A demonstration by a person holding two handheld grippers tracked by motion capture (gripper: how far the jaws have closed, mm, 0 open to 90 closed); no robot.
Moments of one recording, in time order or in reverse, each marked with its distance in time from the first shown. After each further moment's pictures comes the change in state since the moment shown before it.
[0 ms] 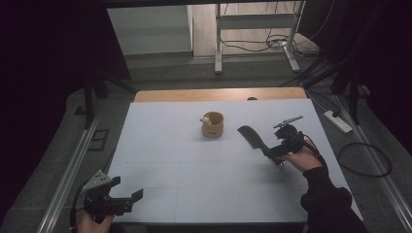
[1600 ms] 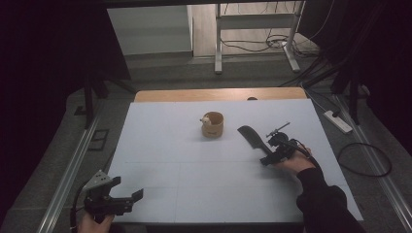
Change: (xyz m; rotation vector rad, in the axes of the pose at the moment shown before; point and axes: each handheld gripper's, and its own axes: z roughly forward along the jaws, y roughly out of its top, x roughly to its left) left arm 0.000 0.000 0.001 0.005 -0.002 -0.002; right arm 0.002 -0.013 0.043 0.184 0.008 -0.057
